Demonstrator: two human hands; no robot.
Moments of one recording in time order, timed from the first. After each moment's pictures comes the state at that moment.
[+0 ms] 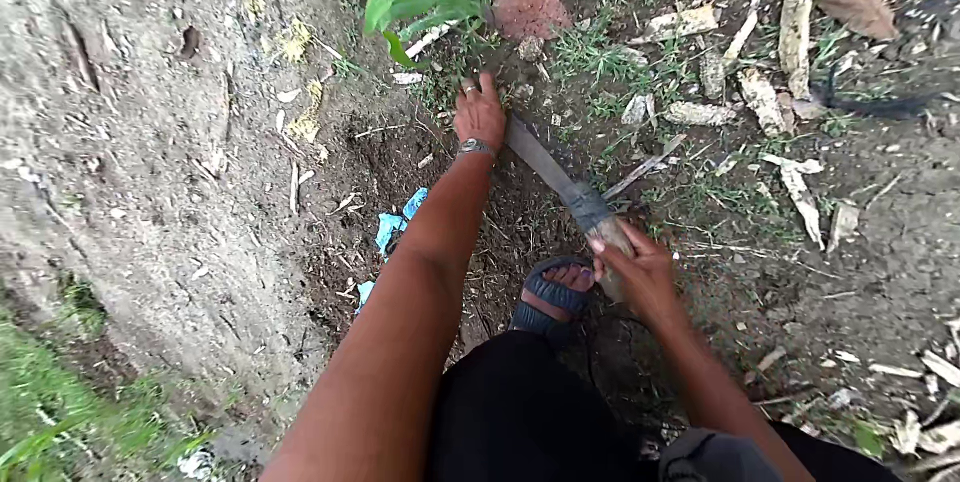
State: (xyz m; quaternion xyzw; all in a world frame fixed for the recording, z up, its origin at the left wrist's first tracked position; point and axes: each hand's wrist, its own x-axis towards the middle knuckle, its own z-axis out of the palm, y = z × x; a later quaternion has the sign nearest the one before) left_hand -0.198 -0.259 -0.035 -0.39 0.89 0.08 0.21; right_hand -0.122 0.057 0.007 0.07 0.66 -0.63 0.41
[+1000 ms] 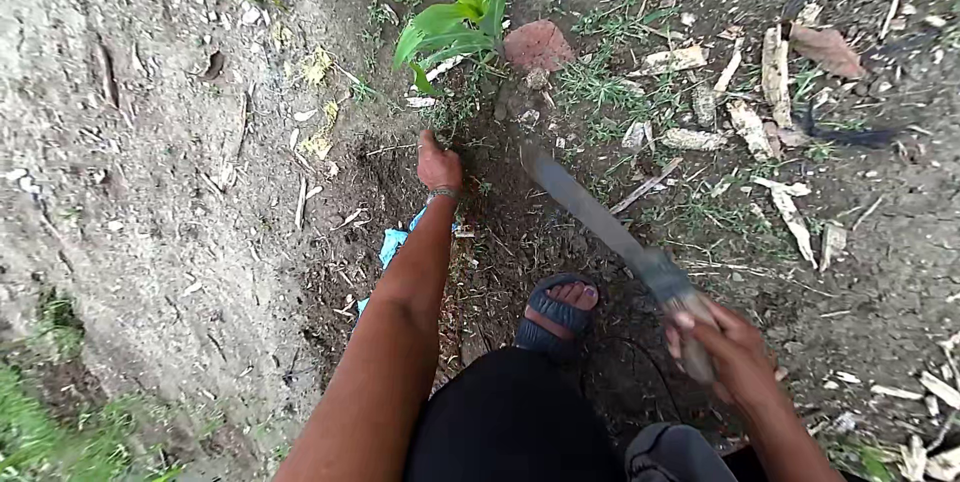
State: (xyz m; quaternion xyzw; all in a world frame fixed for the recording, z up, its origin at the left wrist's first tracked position) left_hand -0.120 -0.303 -0.021 -0.57 0.79 0.21 0.05; right_hand -0.120 0.143 0.039 0.12 0.62 -0.64 0.43
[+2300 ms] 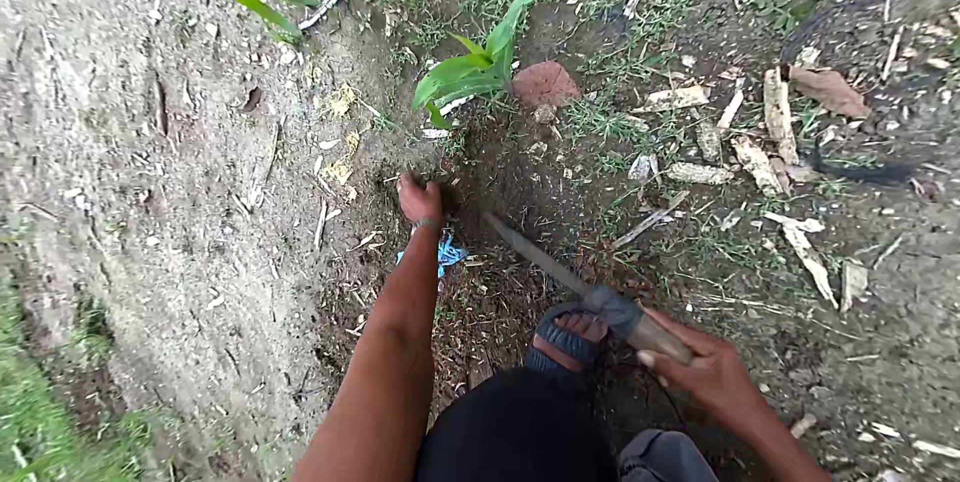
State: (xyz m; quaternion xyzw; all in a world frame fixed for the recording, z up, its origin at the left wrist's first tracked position) left_hand -0.073 -0.350 -0.021 -0.59 0.78 0.20 0.01; right_hand -0.127 0.124 0.036 -0.11 0.71 -0.55 0.43
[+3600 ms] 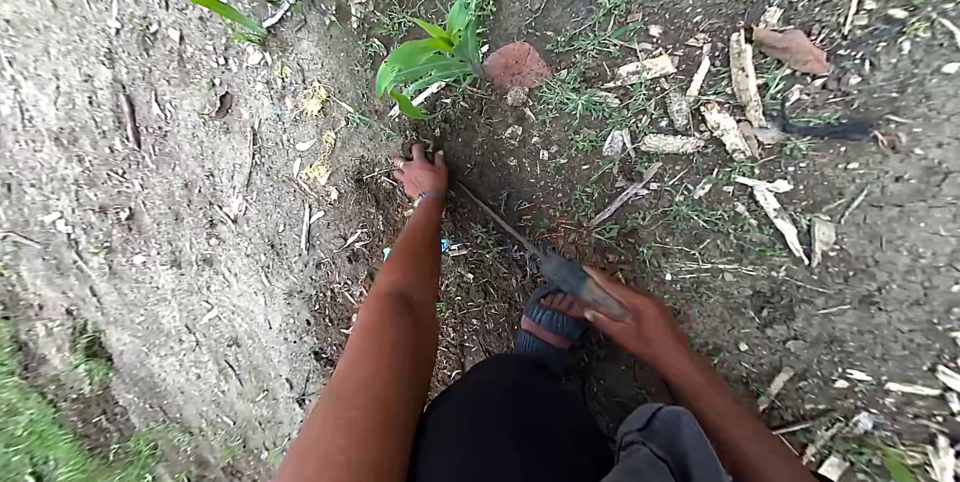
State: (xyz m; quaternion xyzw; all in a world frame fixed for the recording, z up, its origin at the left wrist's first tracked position) left_hand -0.128 -0.325 -0.031 -0.59 0.79 0.14 0.13; right_hand -0.116 0.089 0.023 -0.20 0.79 -0.40 0.42
